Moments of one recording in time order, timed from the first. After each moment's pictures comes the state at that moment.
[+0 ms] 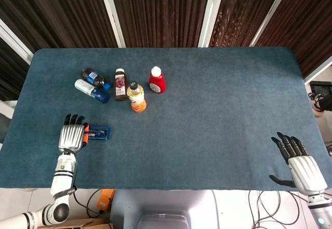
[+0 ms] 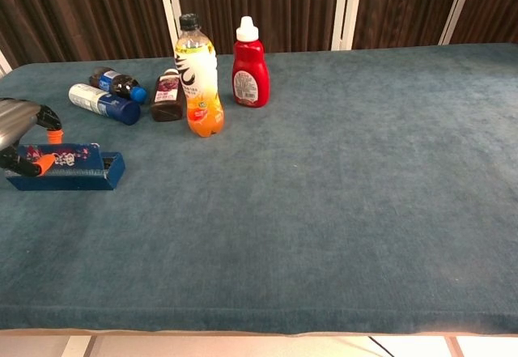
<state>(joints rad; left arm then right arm) -0.50 -1.57 -0.23 -1.45 1.00 1.20 0.70 0.07 -1.03 -0.03 -1.64 -1.63 1.45 0.04</state>
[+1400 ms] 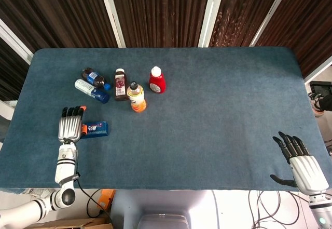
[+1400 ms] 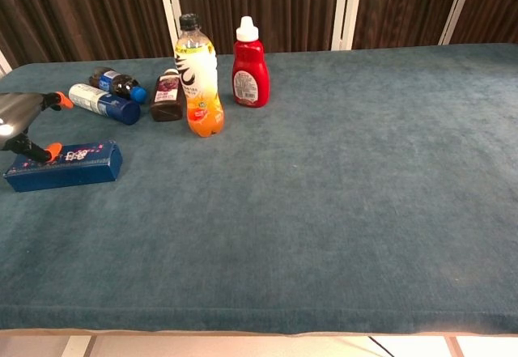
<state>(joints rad) -0.58 -1.65 -0.27 -1.21 0.93 1.16 0.56 0.07 -1.03 -0.03 -1.64 -1.62 1.45 0.05</state>
